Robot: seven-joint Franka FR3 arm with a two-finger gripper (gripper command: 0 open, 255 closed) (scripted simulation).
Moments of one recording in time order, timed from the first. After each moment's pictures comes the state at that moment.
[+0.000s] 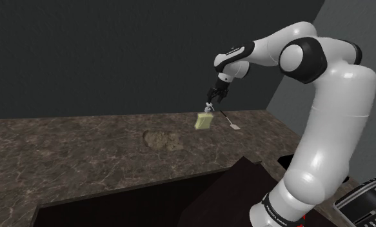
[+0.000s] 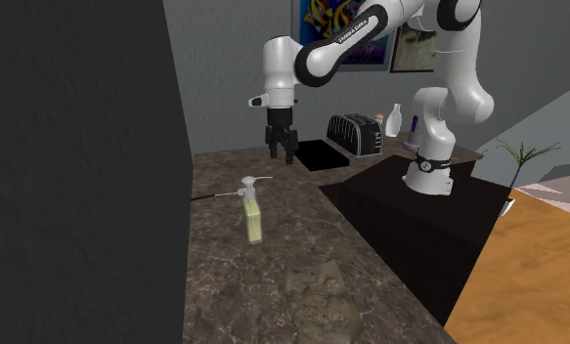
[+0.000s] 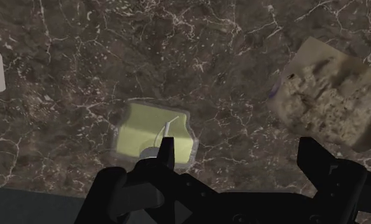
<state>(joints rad) -0.18 0.31 -0.32 -1.88 0.29 2.17 -0.50</state>
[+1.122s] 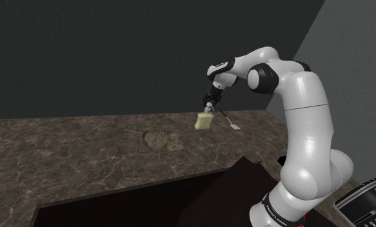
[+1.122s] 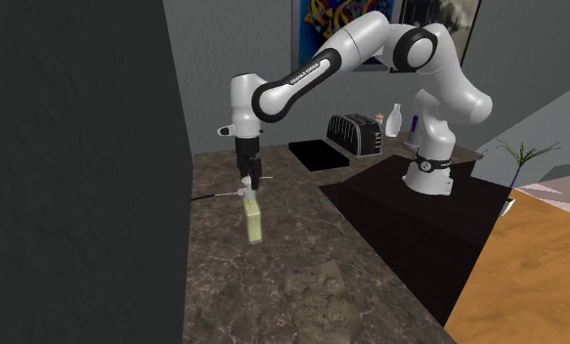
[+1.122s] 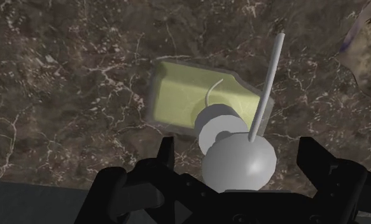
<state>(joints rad) -0.32 0.73 -0.28 -1.47 0.42 2.16 -0.56</state>
